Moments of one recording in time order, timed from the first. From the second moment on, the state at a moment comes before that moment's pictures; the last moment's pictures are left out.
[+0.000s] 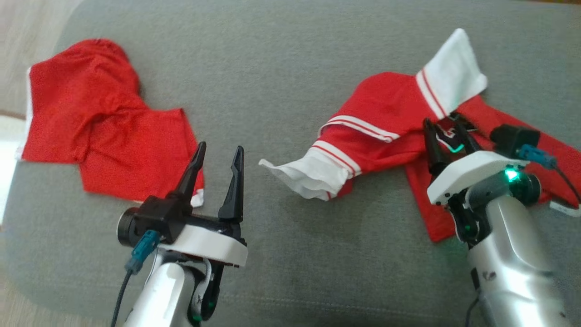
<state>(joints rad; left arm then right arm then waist) -0.16 0.05 -0.36 0.10 -0.23 0.05 -0.26 -0.45 -0.05 0.03 0.59 0.30 0.12 0.05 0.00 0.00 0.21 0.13</state>
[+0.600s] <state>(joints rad) -0.19 0.05 -0.40 0.10 -0.28 0.08 -0.26 -0.88 -0.12 0.07 0.68 0.25 0.12 0.02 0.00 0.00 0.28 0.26</state>
